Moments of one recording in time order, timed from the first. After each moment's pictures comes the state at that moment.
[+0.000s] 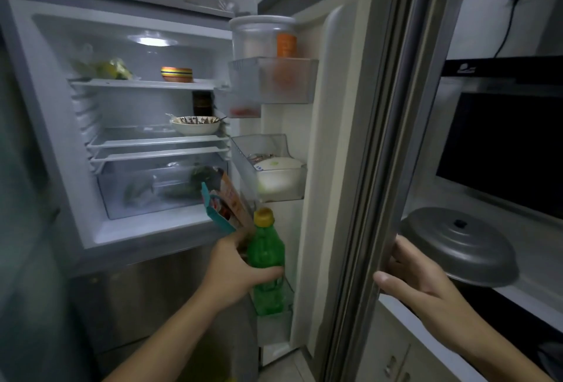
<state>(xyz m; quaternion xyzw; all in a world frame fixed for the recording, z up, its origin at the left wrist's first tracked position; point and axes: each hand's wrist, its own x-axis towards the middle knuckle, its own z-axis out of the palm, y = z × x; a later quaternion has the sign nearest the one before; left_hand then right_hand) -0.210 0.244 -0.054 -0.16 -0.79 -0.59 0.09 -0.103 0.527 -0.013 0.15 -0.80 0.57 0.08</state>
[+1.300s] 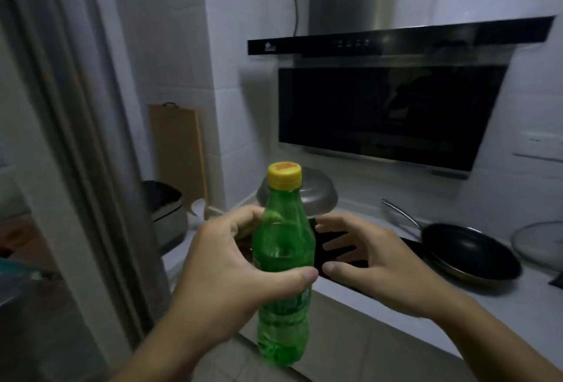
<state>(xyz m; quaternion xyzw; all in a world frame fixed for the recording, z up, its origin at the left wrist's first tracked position) -0.035 0.418 0.045 -0.43 -0.70 -0.57 -0.04 0.066 0.627 0.006 -0.06 -0.91 0.36 0.19</state>
